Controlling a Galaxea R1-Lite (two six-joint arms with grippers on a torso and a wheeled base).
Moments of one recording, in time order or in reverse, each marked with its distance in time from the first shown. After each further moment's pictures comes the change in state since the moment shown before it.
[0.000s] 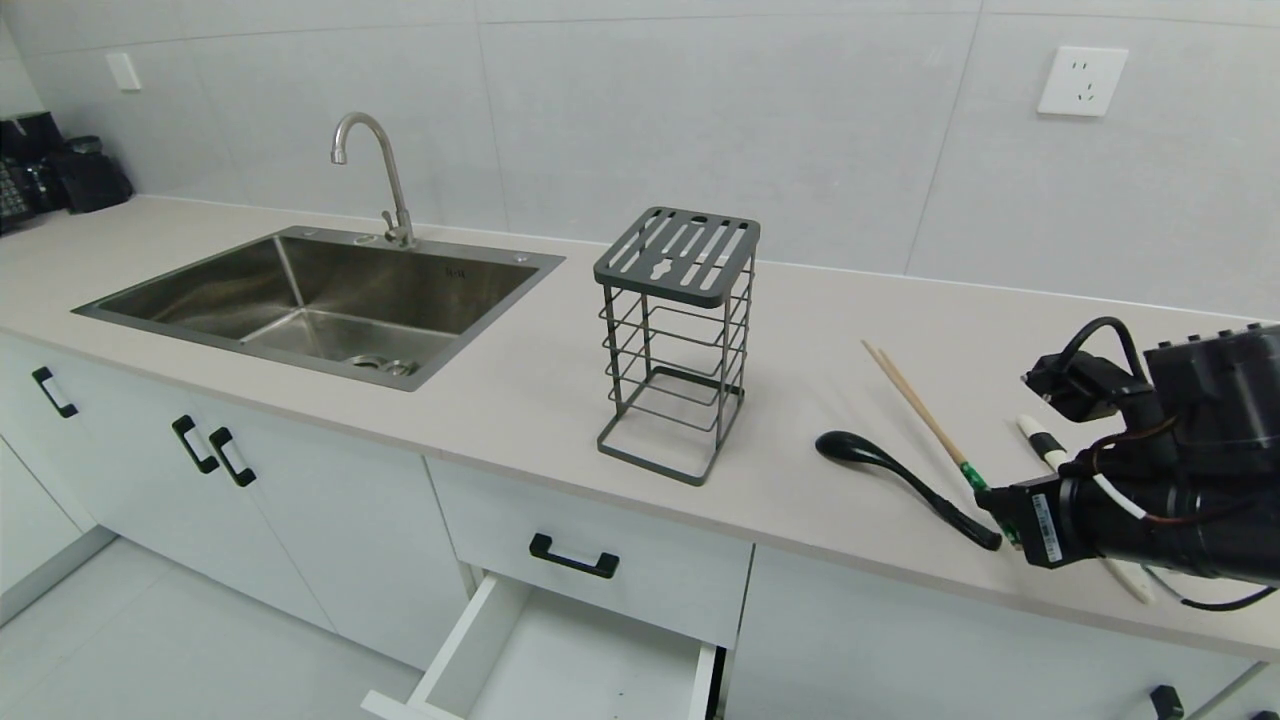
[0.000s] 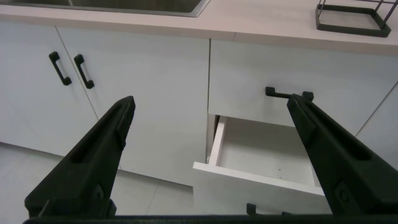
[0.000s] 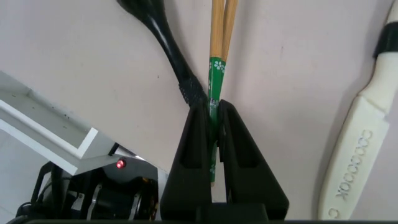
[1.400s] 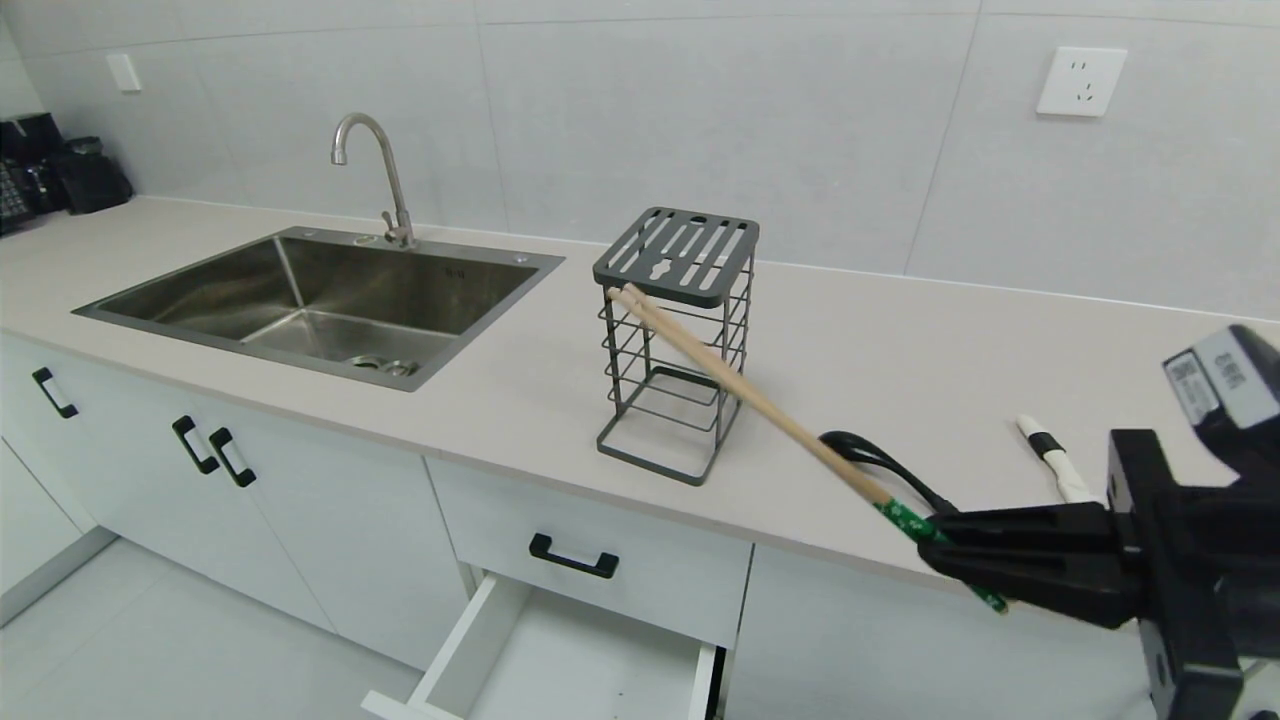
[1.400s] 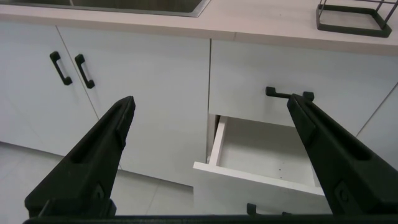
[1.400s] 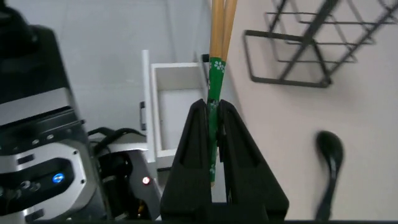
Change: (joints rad) left arm 0.000 0.000 0.000 0.000 0.000 0.000; right arm 0.374 -0.267 -0.042 0.001 0.430 -0.352
